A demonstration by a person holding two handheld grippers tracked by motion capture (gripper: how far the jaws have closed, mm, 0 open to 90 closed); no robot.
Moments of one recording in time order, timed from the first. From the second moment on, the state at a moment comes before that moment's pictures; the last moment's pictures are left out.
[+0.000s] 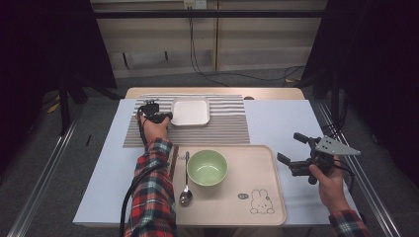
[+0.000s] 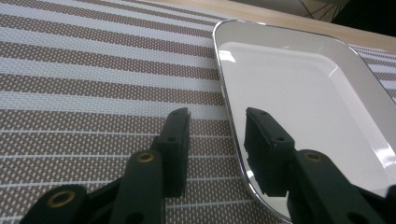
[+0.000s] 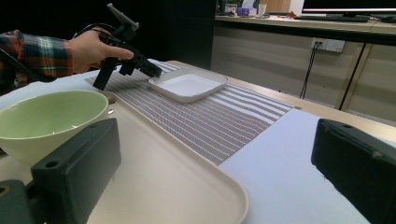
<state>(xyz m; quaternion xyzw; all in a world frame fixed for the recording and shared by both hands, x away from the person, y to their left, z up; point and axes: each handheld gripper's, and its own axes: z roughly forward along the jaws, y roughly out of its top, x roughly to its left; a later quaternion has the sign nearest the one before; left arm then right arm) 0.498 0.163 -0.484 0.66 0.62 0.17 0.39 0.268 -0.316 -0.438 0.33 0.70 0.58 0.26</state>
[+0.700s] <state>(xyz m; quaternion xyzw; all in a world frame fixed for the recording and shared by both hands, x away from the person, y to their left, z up) 0.503 0.155 -0.485 0.66 0.63 0.16 0.37 0.268 -0.317 -0.438 0.33 0.70 0.58 0.26</state>
